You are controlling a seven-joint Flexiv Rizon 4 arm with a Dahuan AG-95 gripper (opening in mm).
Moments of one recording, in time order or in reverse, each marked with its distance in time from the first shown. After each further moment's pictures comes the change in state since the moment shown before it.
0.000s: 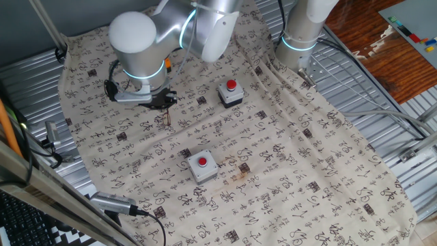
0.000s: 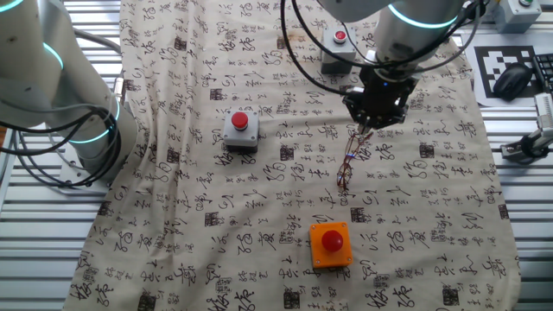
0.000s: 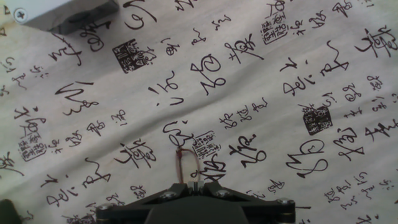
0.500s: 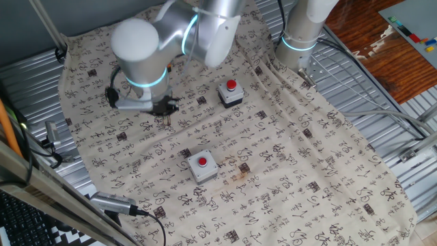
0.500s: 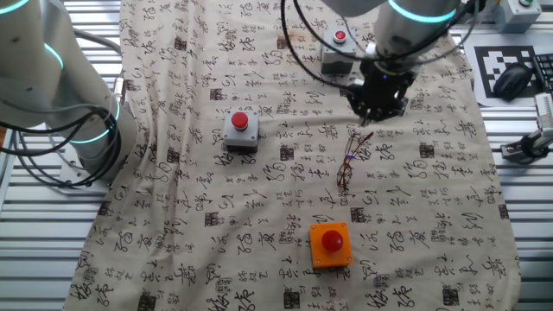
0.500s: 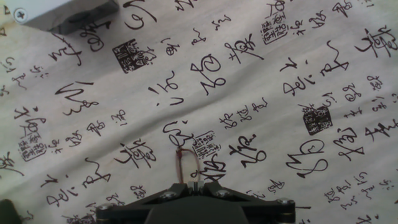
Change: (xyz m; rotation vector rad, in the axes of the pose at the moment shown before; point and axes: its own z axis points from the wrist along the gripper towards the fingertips) arm -0.037 0.005 0.000 -0.002 -0.012 0.056
